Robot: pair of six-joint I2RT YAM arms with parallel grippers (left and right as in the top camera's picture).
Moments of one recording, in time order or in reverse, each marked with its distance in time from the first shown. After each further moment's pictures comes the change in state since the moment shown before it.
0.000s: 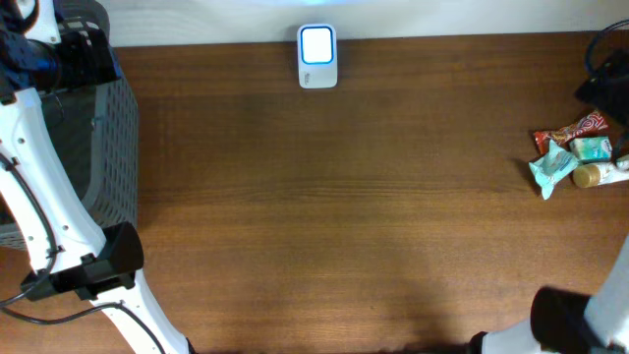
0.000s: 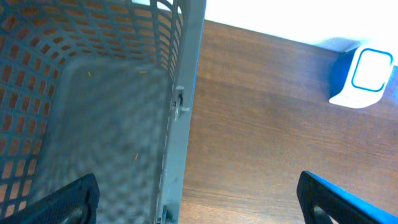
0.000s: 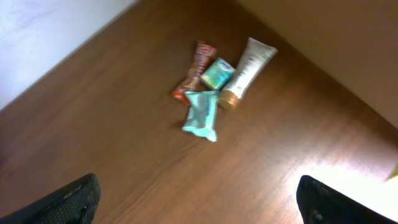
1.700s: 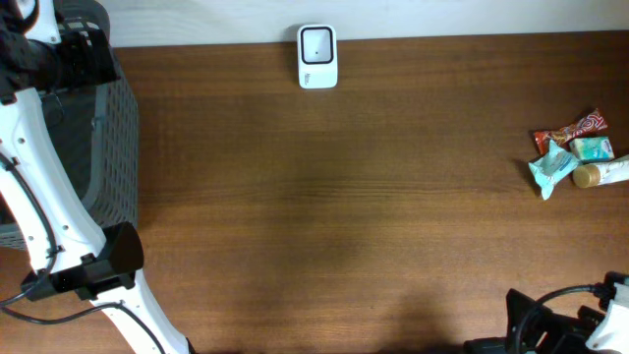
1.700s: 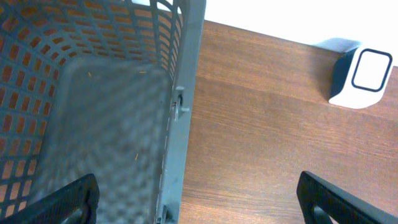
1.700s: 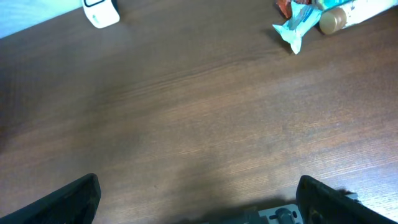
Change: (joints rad) left arm 0.000 0.000 0.000 0.000 0.000 0.000; right arm 0.266 -1.064 -0.885 0.000 -0.302 -0.101
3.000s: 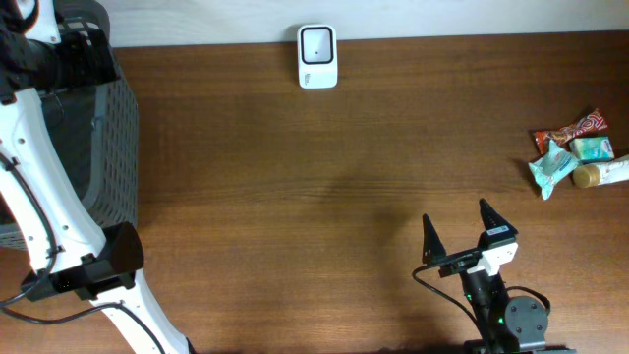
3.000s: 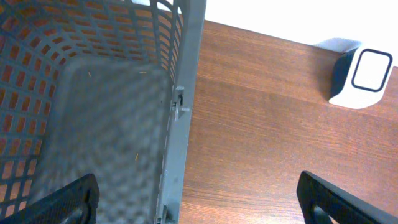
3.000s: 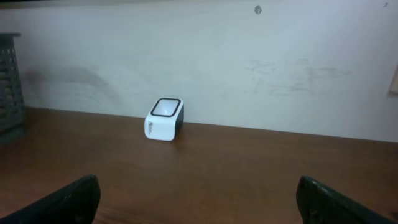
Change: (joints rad) left arm 0.000 0.000 0.000 0.000 0.000 0.000; right arm 0.001 -0.599 -1.536 1.770 -0.218 -0.324
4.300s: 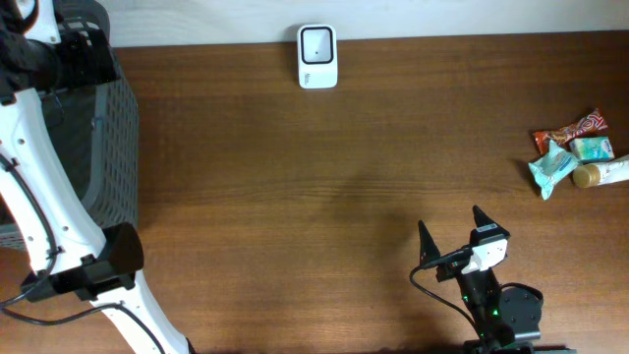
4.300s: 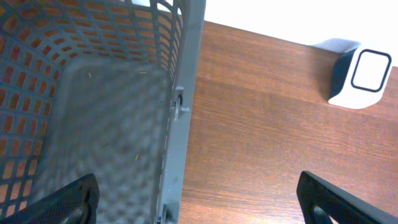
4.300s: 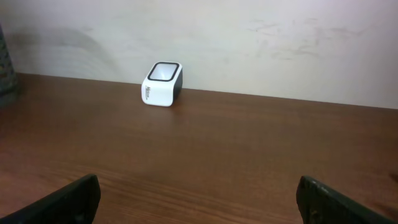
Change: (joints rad) left arm -0.002 -0.005 0.000 0.000 0.000 0.000; right arm 0.000 -0.003 -0.003 -0.138 0.000 -0.027
